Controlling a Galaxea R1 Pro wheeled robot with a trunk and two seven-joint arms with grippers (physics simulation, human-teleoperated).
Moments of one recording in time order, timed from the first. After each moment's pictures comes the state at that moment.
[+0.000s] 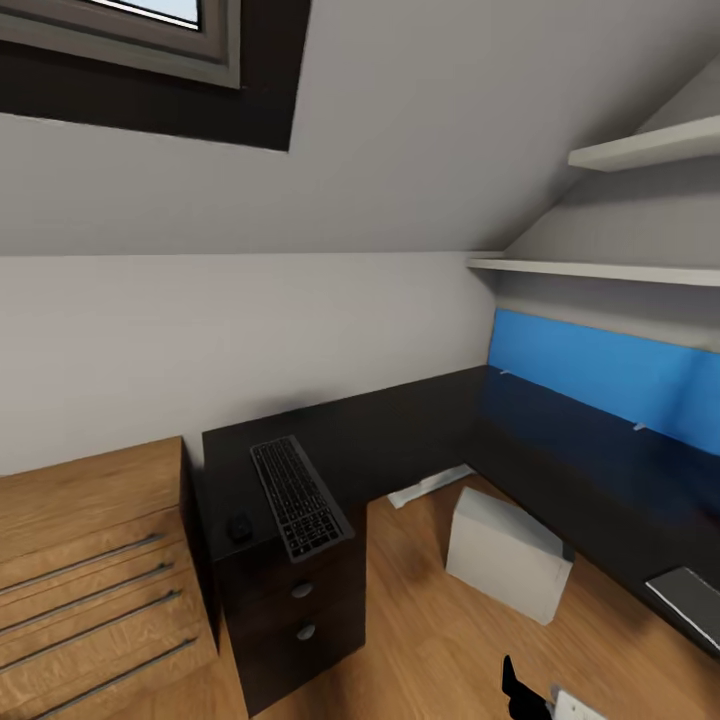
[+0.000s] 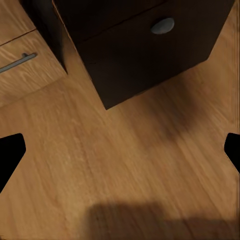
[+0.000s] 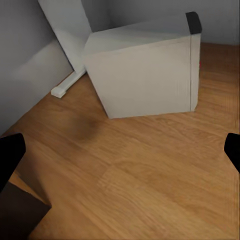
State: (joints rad) left arm -0.16 -0.05 -0.33 -0.35 0.18 -0.28 0.29; right arm -0.36 -0.03 -0.08 -0.08 -0.53 -0.74 0.13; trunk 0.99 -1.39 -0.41
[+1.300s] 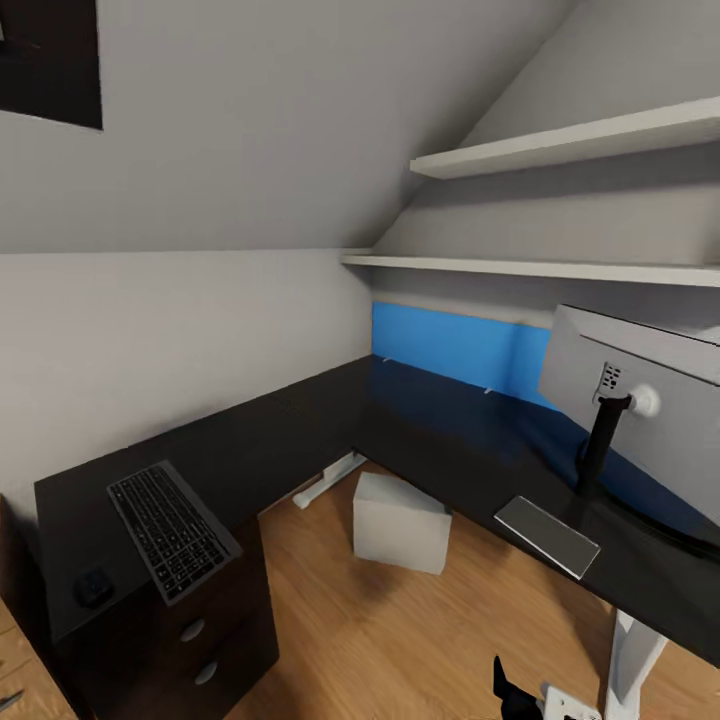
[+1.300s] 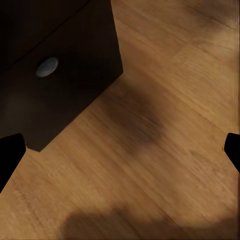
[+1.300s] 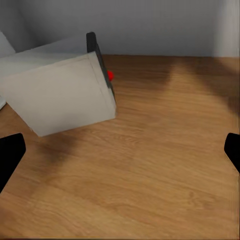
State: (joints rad) left arm -0.16 -0.05 -0.33 -0.35 0.18 -0.28 0.29; right arm -0.36 -0.03 -0.04 -0.07 -0.46 -0.74 0.13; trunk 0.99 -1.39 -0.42
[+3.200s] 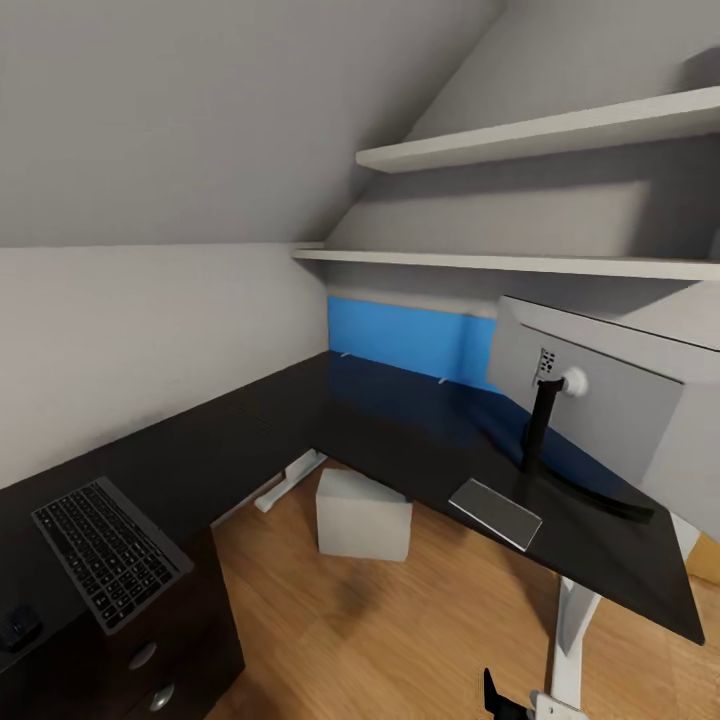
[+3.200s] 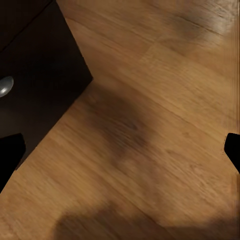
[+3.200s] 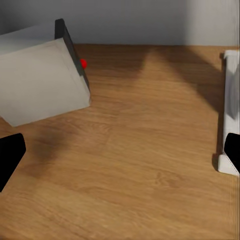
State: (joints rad) left arm -0.16 -0.05 -0.33 -0.35 0.18 -0.28 0.29; right arm -0.36 -0.01 -0.03 -0.03 -0.39 -0.74 0.13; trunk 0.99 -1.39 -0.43
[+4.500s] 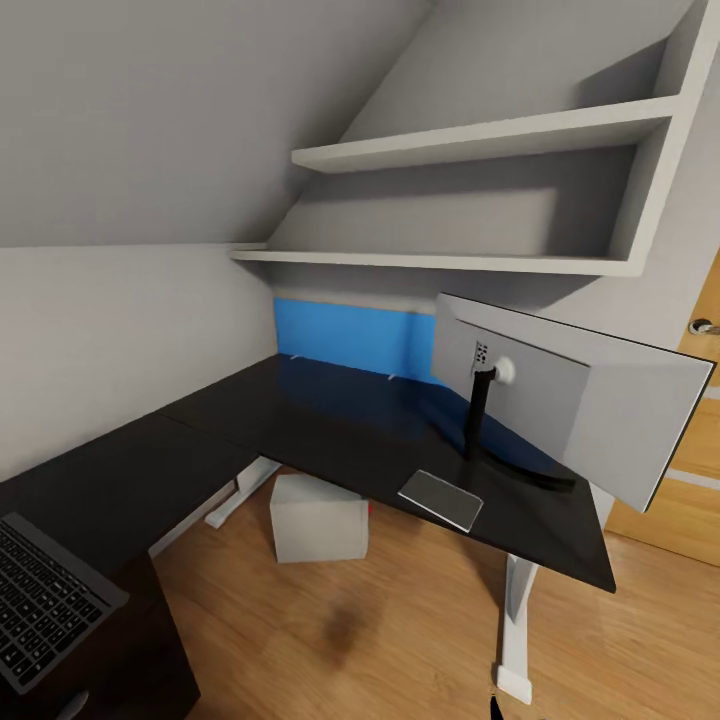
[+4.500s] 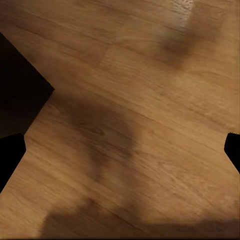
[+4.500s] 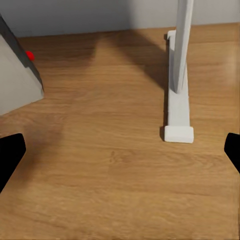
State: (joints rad) left arm -0.16 -0.07 -0.33 -0.32 0.18 -0.28 0.30; right arm -0.33 -0.02 -0.03 0.00 -0.40 -0.74 0.12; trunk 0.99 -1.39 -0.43
